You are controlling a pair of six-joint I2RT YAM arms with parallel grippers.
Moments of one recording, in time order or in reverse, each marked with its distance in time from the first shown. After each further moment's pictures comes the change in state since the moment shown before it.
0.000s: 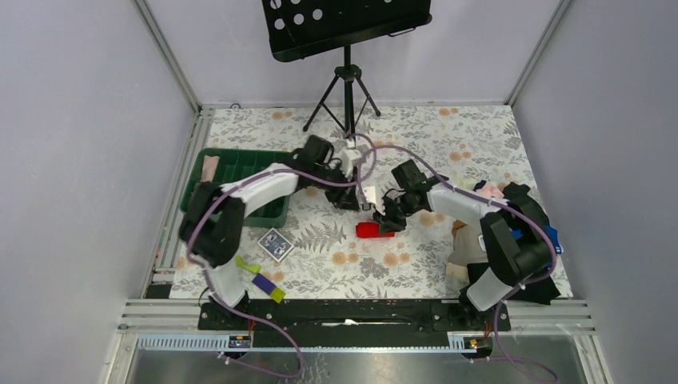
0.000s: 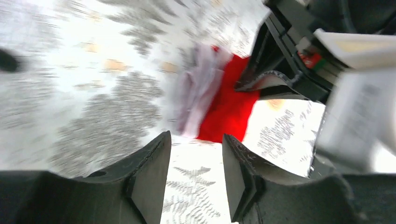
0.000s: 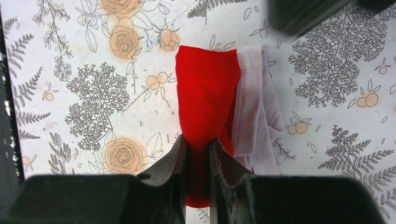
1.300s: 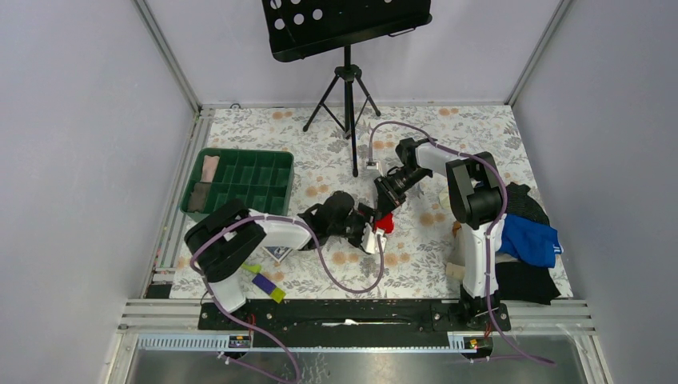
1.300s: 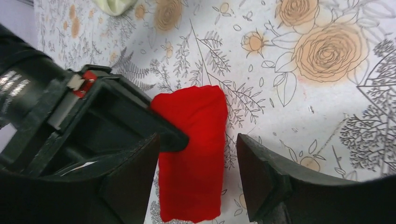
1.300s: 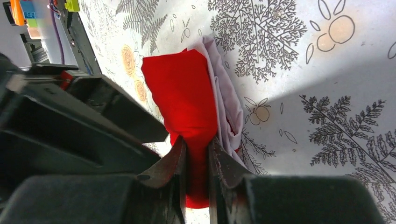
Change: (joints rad) left arm -0.318 -0.132 -0.486 0.756 -0.333 0.819; right arm -0.202 0.576 0.572 -0.482 -0.252 0.385
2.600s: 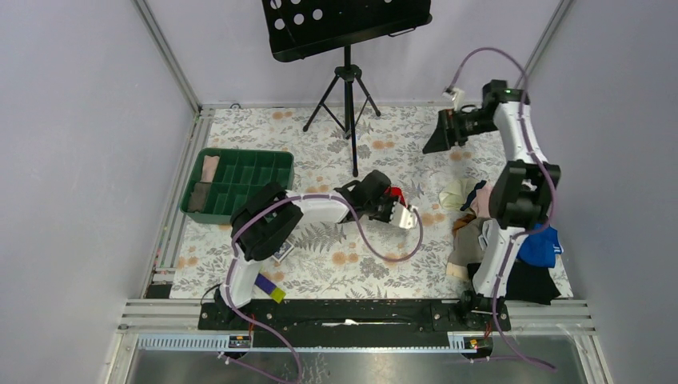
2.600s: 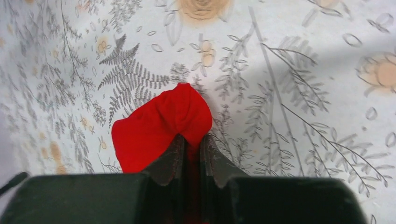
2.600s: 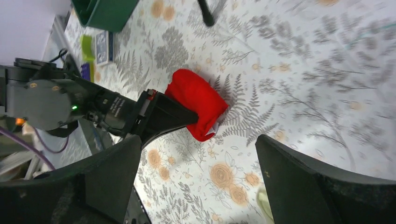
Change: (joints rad) left arm -0.020 0.343 0.478 -0.320 -0.159 0.034; right arm -0.393 -0.042 0.499 -0.304 -0.103 -0.064
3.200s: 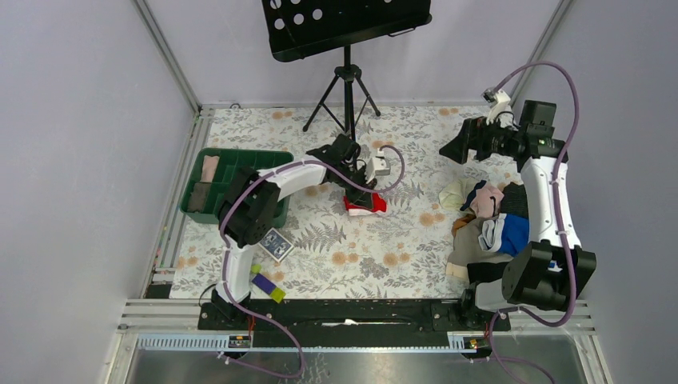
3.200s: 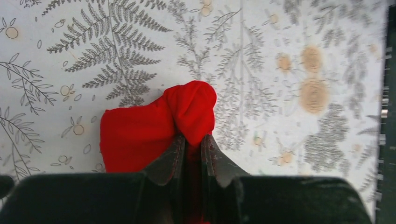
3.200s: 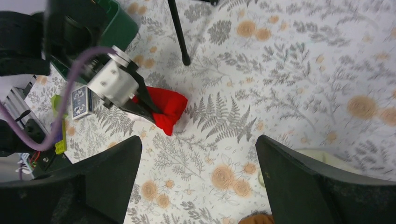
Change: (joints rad) left arm 0.257 0.025 0.257 -0.500 0.459 -0.525; right arm -0.141 -0.726 -0.600 0.606 0.090 0.391
